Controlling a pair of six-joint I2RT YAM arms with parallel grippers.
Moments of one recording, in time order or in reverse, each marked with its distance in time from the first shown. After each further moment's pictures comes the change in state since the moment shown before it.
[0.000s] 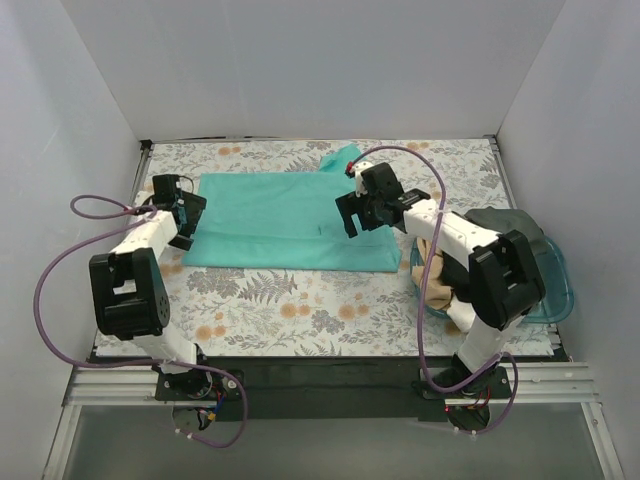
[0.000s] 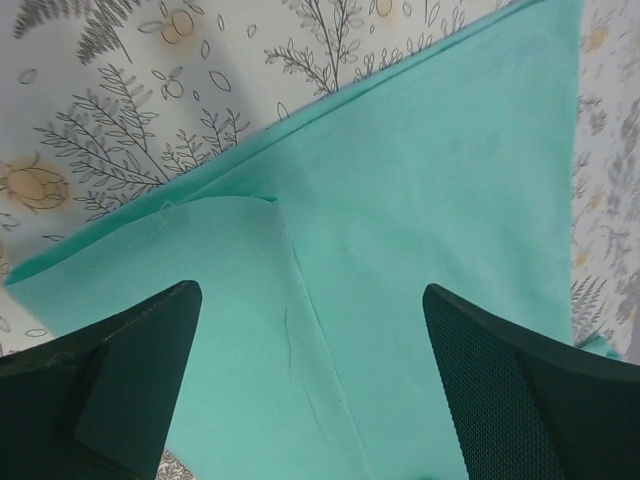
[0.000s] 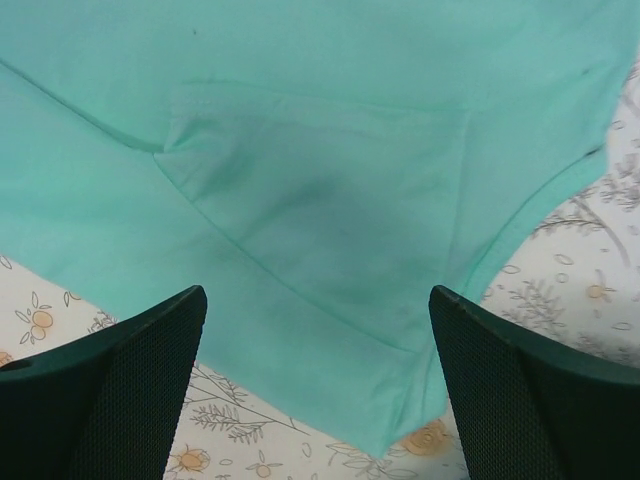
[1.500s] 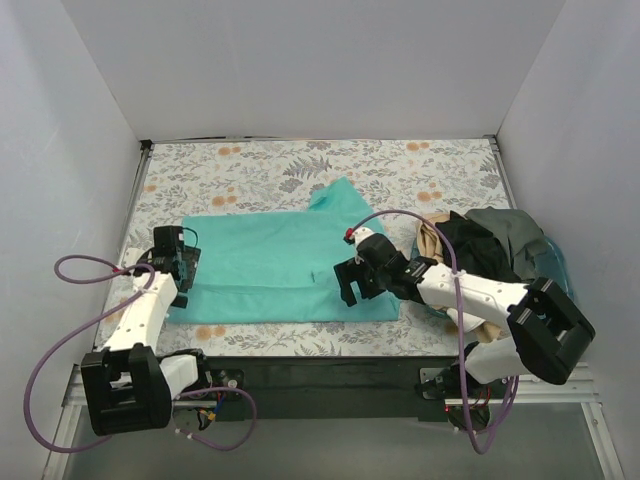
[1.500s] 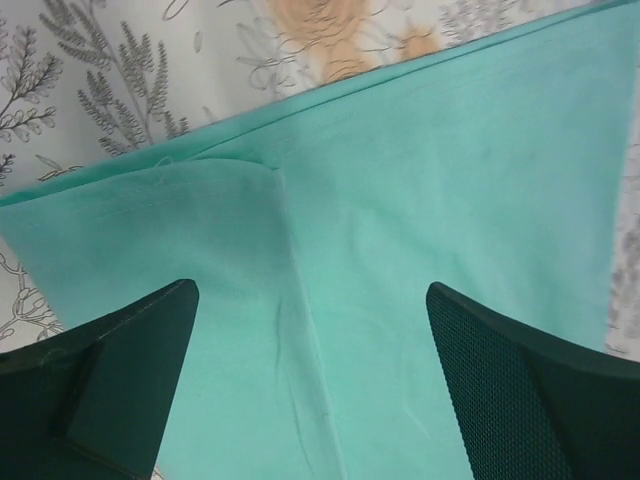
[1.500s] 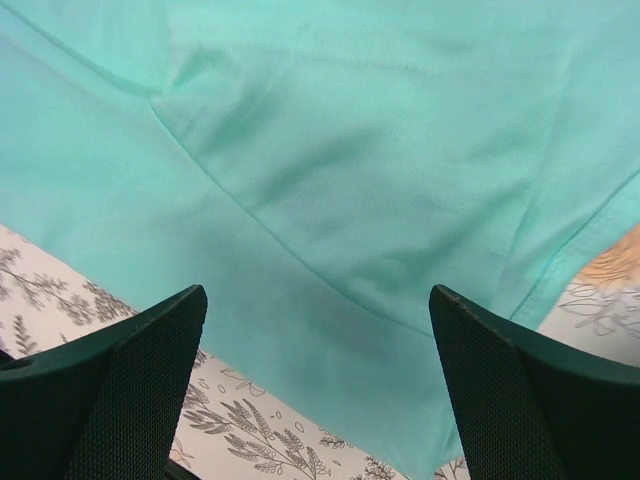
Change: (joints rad) left arm -0.038 -0.508 -0.430 -0.246 -0.171 -0.125; right arm 0.282 -0.339 -0.578 0.150 -0.004 0.278
